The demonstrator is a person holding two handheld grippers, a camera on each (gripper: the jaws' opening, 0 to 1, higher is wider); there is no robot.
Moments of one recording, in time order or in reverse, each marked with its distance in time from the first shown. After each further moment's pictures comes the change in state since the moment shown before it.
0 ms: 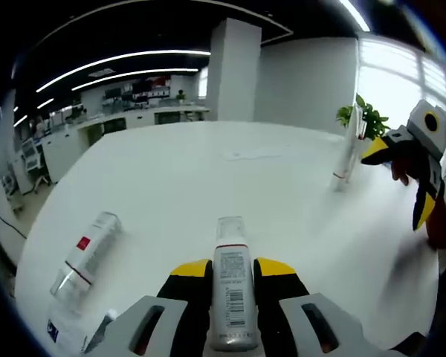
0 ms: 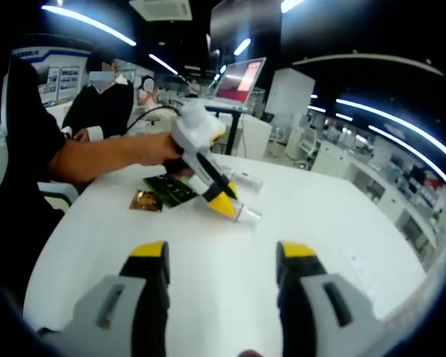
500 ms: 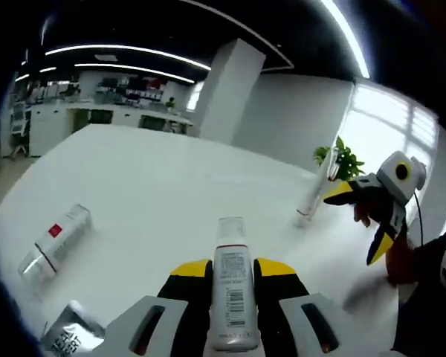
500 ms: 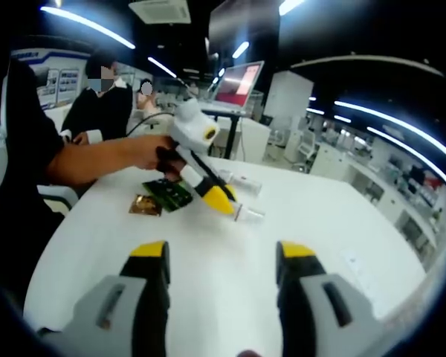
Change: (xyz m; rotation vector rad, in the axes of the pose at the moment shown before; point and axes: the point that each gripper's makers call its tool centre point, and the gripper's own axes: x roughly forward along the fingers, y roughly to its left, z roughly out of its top) left arm -0.015 -0.044 0.024 -0.166 -0.131 -0.258; right arm -0.003 -0.002 0.005 0.005 -0.023 -0.009
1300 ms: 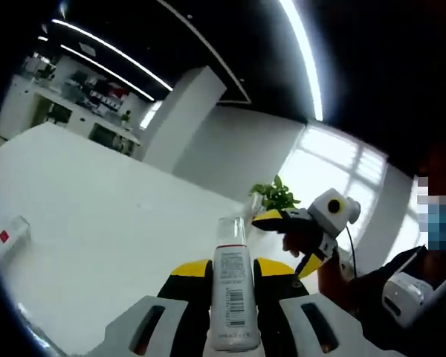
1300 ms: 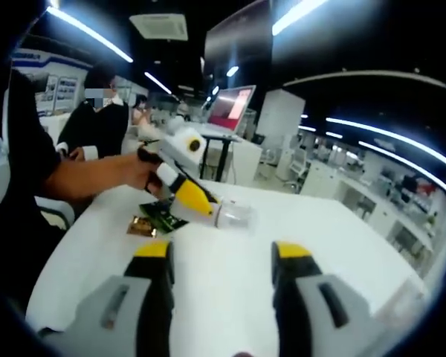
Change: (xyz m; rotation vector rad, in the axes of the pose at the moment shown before) left arm -0.018 -0.087 0.035 -0.085 -0.150 -0.378; right arm -0.026 -0.012 0.034 -0.009 -0.118 -0.056
